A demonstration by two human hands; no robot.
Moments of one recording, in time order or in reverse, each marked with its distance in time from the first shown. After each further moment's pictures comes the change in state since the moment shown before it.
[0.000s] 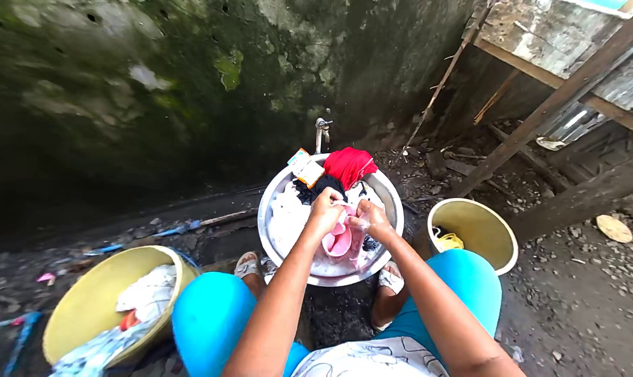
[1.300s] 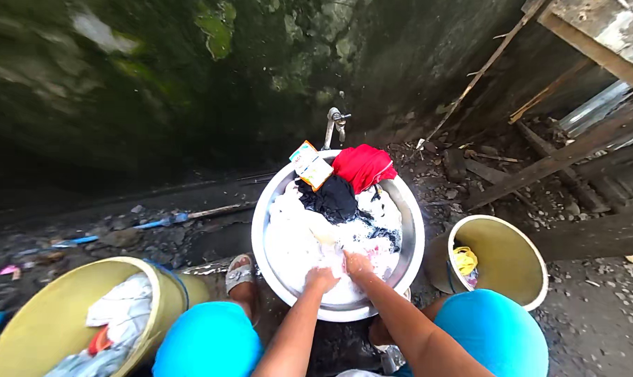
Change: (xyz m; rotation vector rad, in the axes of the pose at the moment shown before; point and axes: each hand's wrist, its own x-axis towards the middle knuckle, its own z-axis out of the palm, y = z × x) left_hand 0.032 -0.211 0.081 0.713 -0.686 -0.493; right_hand 0.051 0.104 0.157 -0.554 -0.616 0.400
